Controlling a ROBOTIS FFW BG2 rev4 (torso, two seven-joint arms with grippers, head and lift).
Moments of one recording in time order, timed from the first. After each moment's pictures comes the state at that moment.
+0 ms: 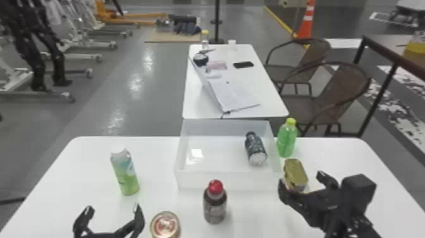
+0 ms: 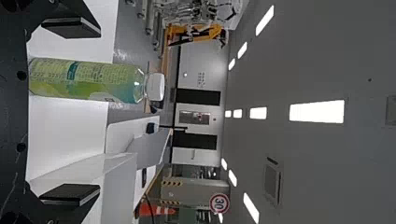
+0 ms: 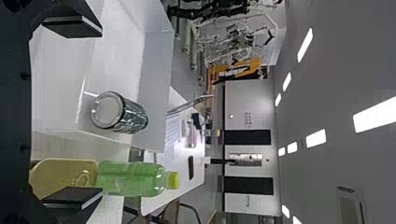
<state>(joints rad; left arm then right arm) 0.40 0.00 0.02 -1.64 0.08 -0.48 -0.01 0.21 -0.17 0.05 -1.79 -0.16 0.08 0.18</state>
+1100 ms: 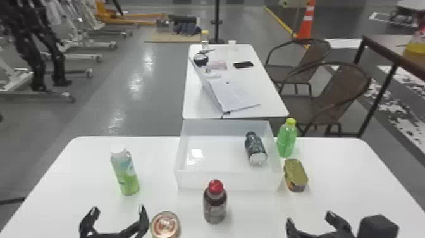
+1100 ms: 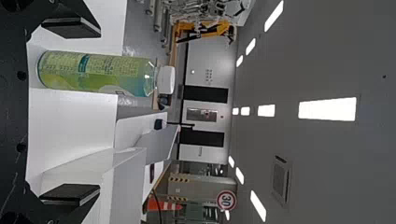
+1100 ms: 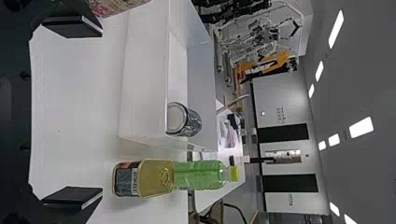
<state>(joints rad) 0.40 0.00 0.00 -1.64 0.08 -0.44 -0.01 0.43 -0.17 0.01 -1.93 -0.23 0.17 0.21</state>
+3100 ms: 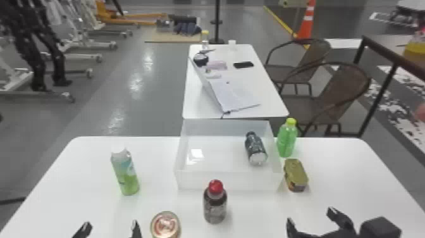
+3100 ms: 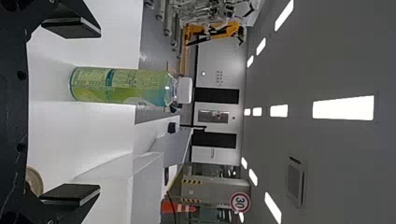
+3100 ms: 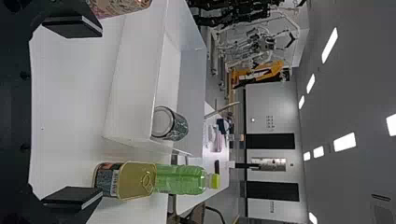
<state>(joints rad) 0.48 0.00 0.04 -1.68 0.07 -0.42 -0.04 0.46 -0.16 0.01 -1.96 -0.14 0.11 0.23</state>
